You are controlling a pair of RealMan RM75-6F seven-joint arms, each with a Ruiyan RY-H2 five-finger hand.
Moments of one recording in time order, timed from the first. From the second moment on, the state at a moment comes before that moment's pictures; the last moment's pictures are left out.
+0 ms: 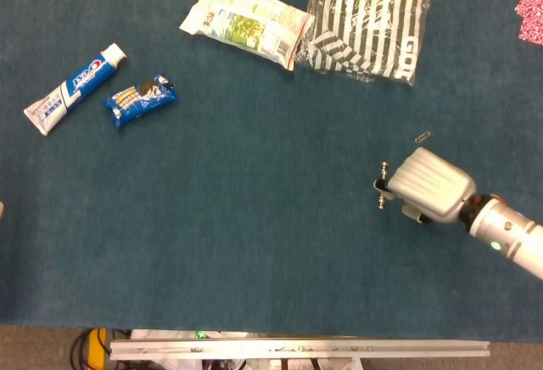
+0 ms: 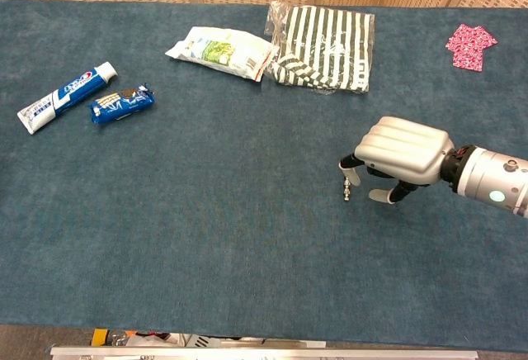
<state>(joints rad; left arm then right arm) -0.04 -1.12 -0.01 -1.64 1.46 1.49 0.13 0.59 -1.38 -0.03 -1.53 -1.72 0.82 -0.27</state>
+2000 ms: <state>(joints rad) -0.03 -1.12 -0.03 -1.60 1.44 1.49 0.07 0.69 -1.55 -0.08 -1.39 -1.62 0.80 -0.35</state>
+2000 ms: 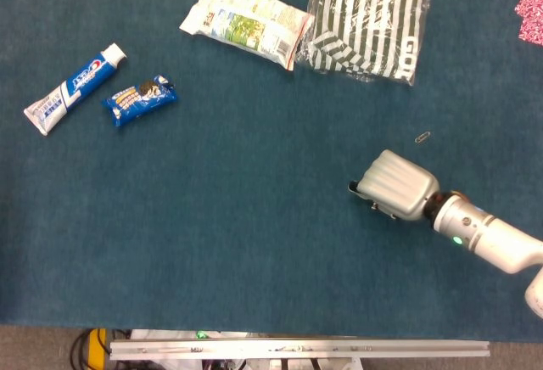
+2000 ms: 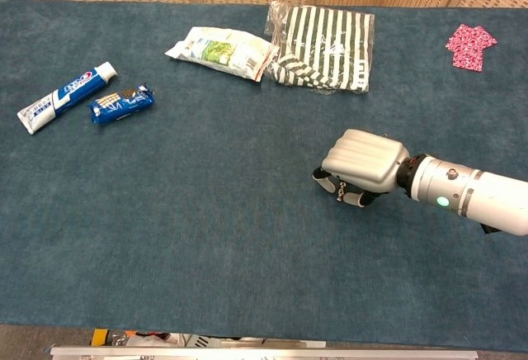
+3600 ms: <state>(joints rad) -0.03 -1.11 -0.02 -1.62 1.47 1.50 0.09 0.60 -1.43 -0.03 -1.40 -1.56 1.02 -0.16</state>
